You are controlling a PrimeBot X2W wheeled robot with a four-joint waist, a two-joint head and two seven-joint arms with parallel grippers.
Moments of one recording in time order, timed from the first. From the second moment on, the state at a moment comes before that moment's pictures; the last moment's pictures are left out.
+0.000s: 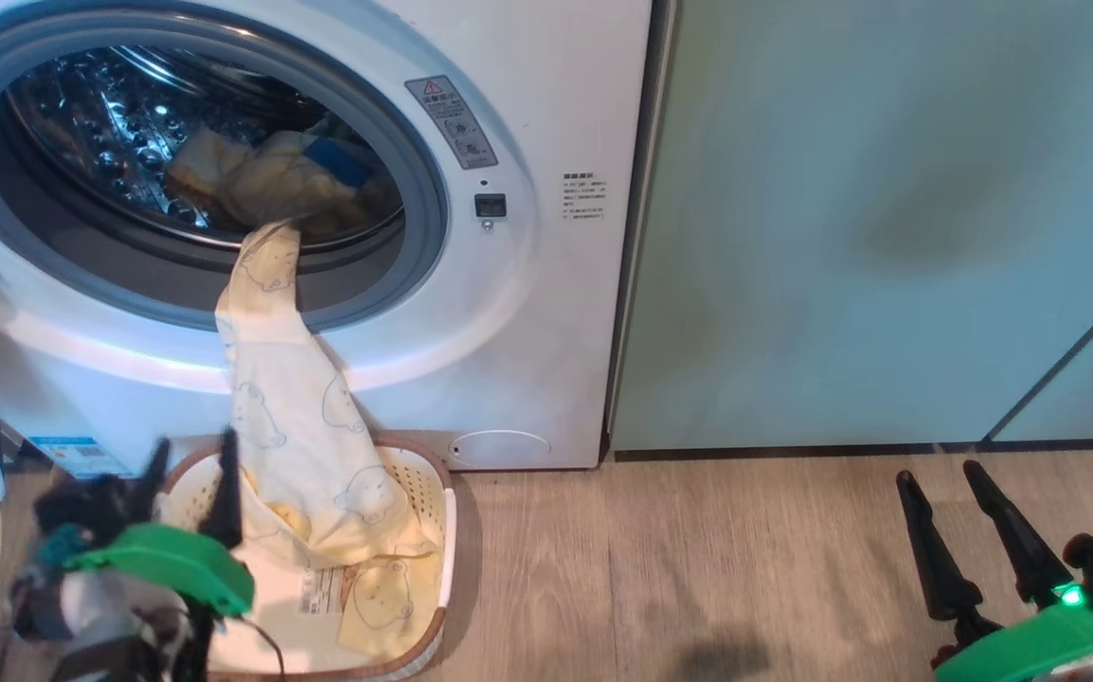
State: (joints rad) left arm -0.15 0.19 0.11 0.47 -0.36 -0.13 -0.26; right arm 0.00 -0.18 0.17 0.21 0.36 0.13 -0.26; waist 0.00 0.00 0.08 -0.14
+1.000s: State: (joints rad) left arm -0.61 0.24 -0.17 1.11 -0.57 -0.13 -0.22; right arm -0.19 -0.19 0.20 0.16 0.36 0.13 -0.26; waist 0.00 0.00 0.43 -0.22
